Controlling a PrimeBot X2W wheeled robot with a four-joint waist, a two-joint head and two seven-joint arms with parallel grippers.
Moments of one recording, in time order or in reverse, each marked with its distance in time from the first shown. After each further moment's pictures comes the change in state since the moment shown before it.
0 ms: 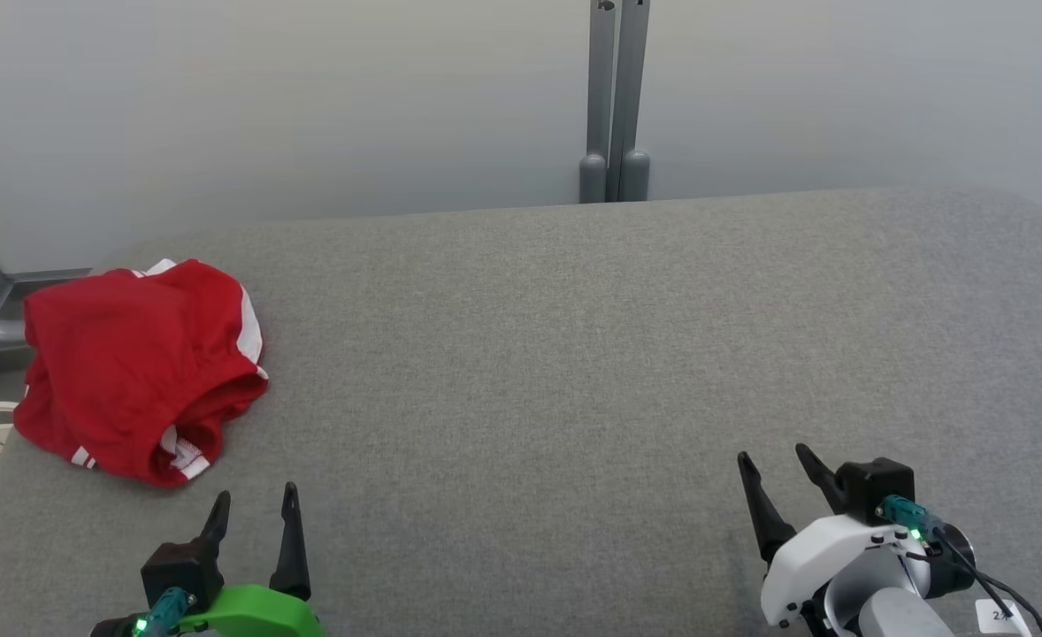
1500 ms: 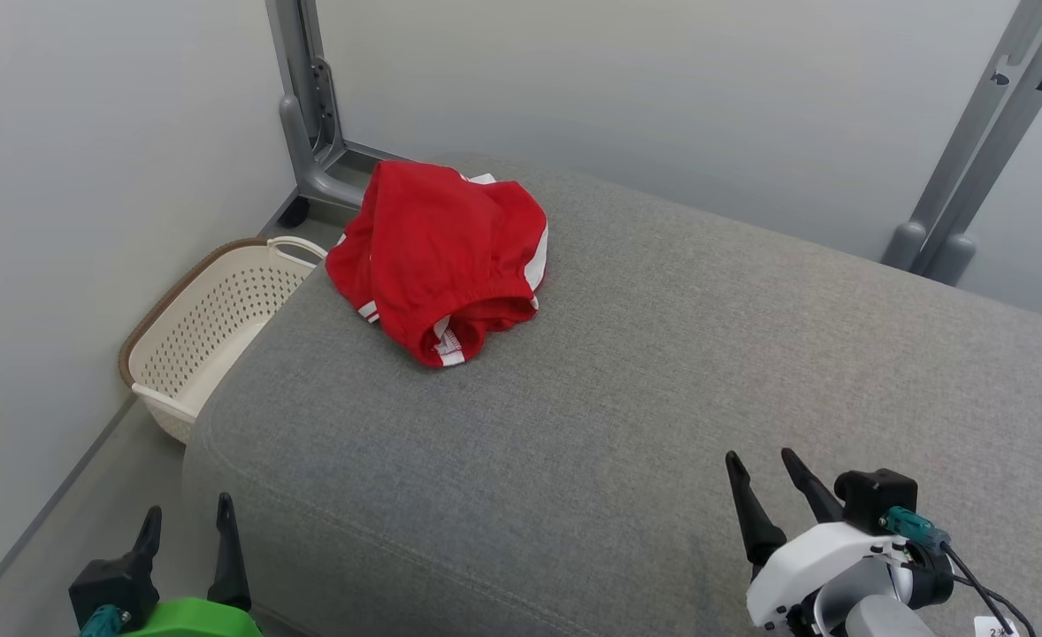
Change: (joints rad) left arm 0.080 0.084 0.036 -0.153 -0.052 0.057 0.074; right arm -0.017 0.001 0.059 0.060 0.165 0.000 -0.088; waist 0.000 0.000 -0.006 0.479
